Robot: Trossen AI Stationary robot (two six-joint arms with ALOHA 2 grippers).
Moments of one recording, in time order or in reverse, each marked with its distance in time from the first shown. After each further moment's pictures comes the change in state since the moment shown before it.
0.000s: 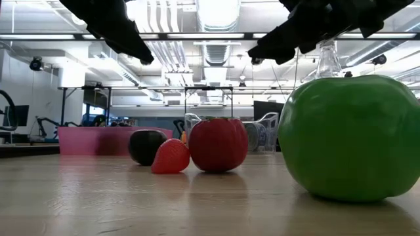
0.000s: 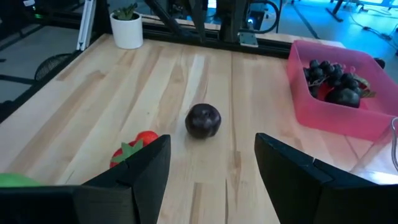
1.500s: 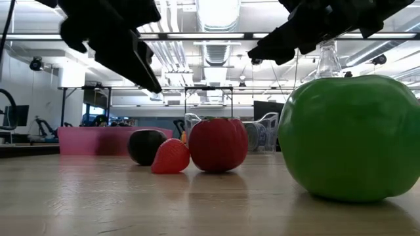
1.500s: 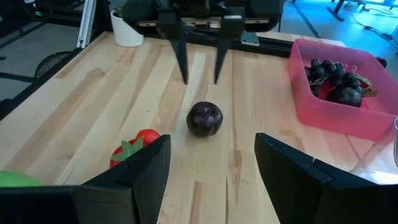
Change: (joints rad) left arm 0.006 0.194 0.010 0.071 0.082 0.054; right arm 0.000 0.007 0.000 -0.001 -0.002 -0.004
